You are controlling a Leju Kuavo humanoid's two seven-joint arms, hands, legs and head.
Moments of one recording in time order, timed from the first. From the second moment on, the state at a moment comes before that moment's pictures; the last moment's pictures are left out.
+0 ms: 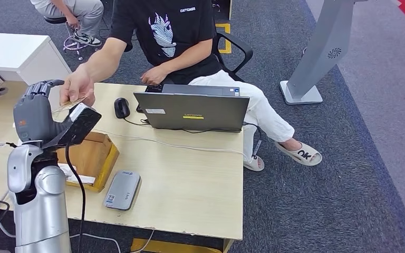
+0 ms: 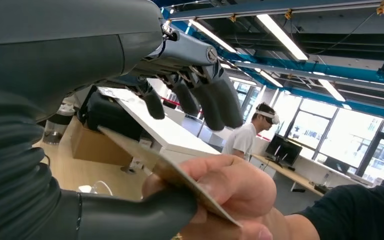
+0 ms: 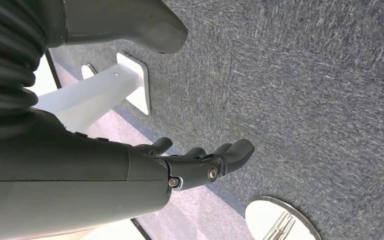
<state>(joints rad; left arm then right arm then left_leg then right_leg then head) -0.31 -0.11 0.39 -1.64 -1.28 0.18 -0.15 0.15 0.26 -0.90 -0.77 1.57 0.05 0.11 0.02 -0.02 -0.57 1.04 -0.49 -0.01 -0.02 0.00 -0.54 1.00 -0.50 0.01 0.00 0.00</state>
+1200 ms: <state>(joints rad) -0.14 -0.10 0.32 -1.74 -1.26 -0.04 -0.16 0.15 0.26 -0.90 -0.79 1.57 0.09 0.13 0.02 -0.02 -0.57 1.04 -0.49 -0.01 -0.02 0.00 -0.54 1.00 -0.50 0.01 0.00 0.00</state>
